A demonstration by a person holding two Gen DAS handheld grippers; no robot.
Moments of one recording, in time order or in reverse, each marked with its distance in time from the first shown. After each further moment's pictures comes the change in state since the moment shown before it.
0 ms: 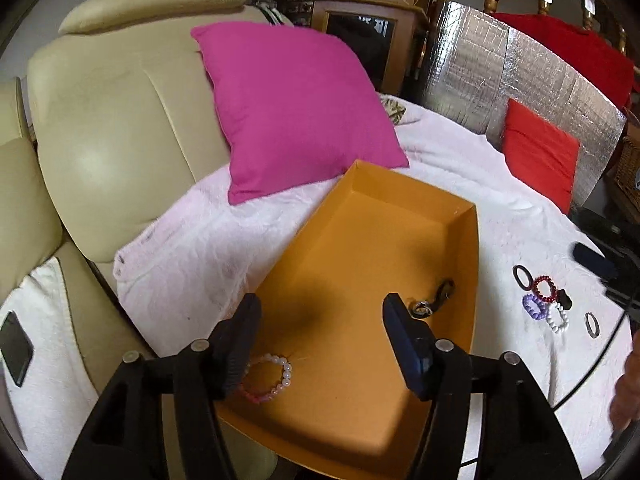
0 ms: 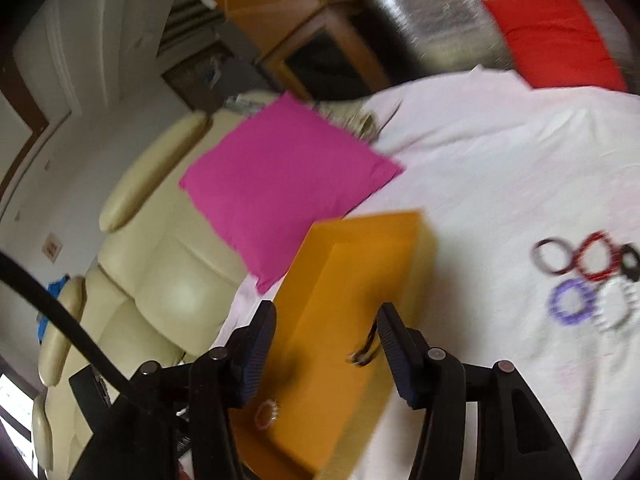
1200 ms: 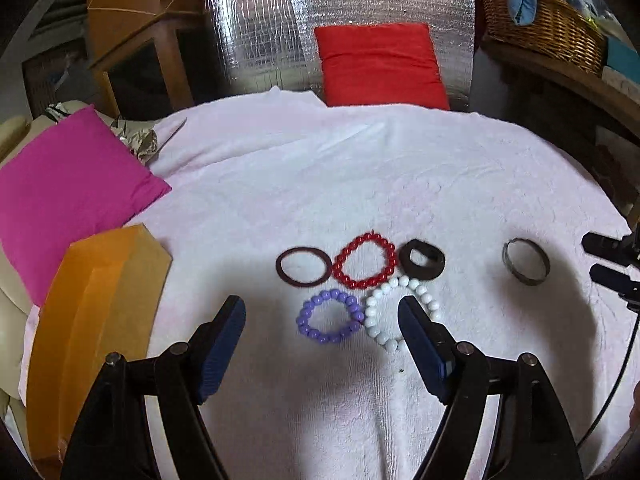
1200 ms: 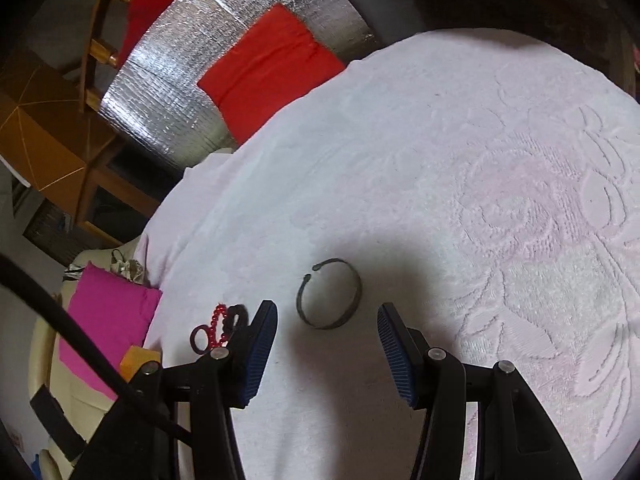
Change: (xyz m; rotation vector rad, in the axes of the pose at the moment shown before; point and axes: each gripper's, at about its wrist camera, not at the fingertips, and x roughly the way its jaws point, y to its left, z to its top) left arm 0.079 -0.342 -0.046 0.502 0.018 -0.180; right arm -0.188 -0.317 -0.019 0.515 -0.209 -0.429
